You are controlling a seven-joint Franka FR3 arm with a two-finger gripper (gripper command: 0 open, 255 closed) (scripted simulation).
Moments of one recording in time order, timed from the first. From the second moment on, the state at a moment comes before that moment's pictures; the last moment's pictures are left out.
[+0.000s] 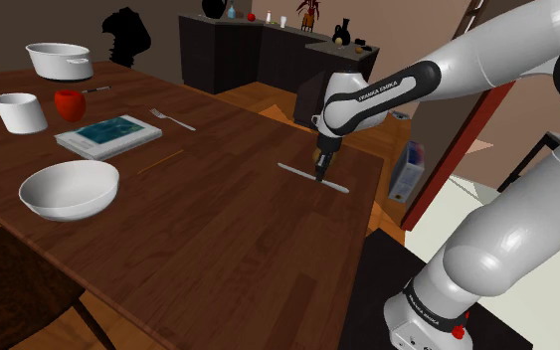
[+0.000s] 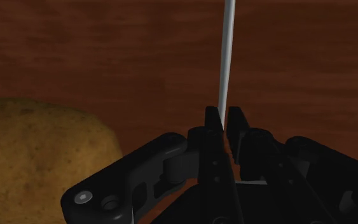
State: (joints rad) arm 0.02 -0.15 -0.10 -2.46 -0.05 2.27 -0.48
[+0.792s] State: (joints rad) arm 0.02 -0.19 -0.10 -2.43 -0.05 2.19 -0.47
